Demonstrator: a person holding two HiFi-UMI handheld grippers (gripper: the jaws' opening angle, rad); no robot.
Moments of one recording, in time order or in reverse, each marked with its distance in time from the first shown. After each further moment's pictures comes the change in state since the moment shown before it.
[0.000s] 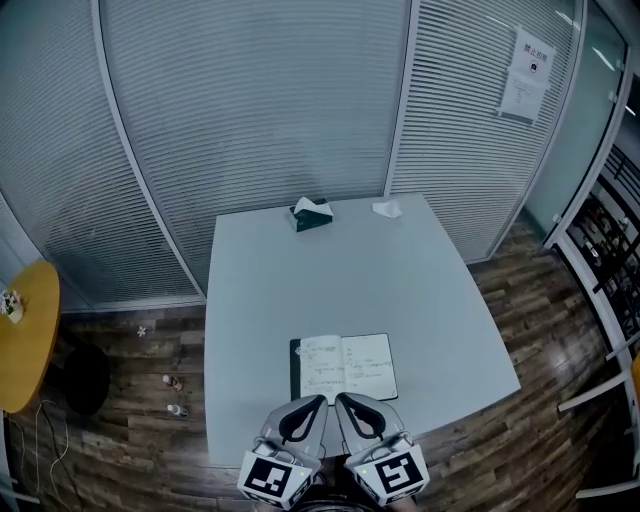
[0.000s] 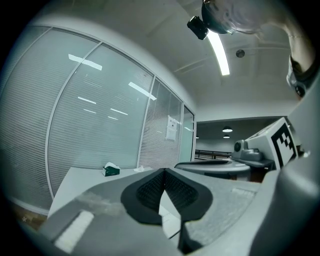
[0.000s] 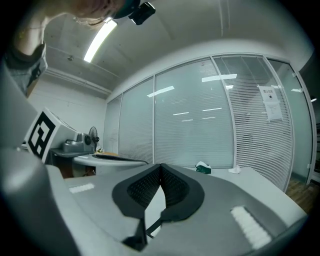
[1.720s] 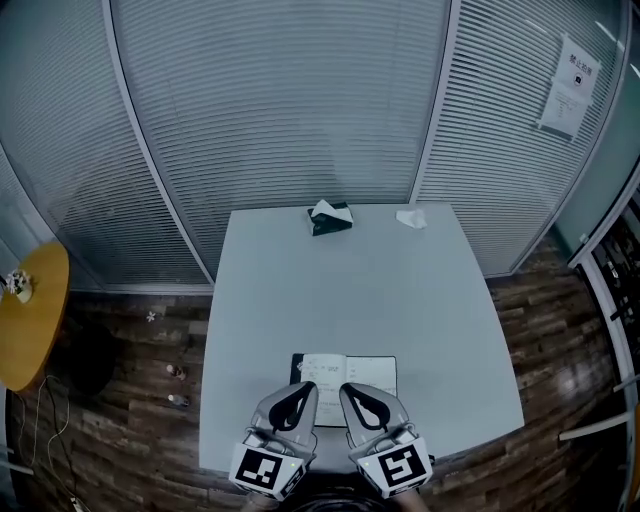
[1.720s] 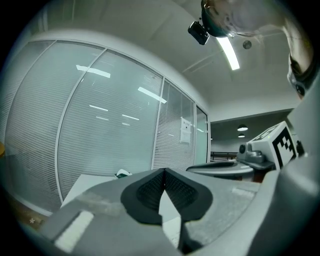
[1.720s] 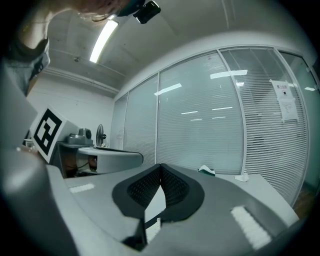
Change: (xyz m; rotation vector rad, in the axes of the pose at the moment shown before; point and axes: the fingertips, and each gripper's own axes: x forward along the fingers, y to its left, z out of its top) left arm 0.068 0.066 0.020 0.005 -0.042 0.160; right arm 0.069 -0.067 0.005 -0.043 0.041 0.114
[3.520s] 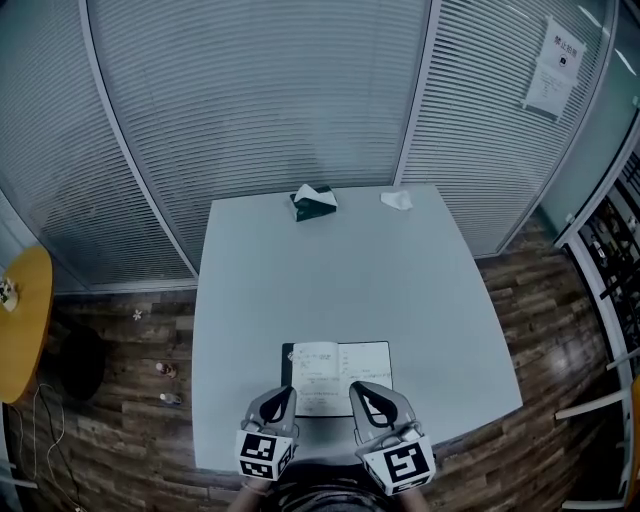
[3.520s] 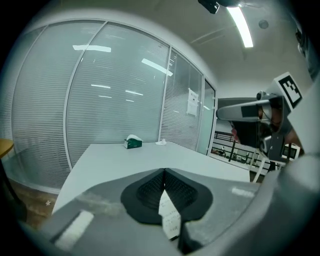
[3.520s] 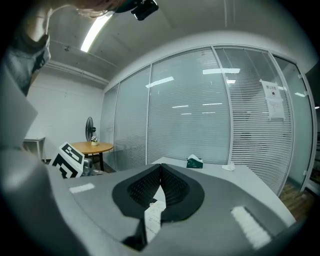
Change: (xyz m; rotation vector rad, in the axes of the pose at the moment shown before) left arm -0.009 0.043 -0.156 -0.023 0.302 0.044; right arm -0.021 -0.013 -0.042 0.020 0.086 -0.126
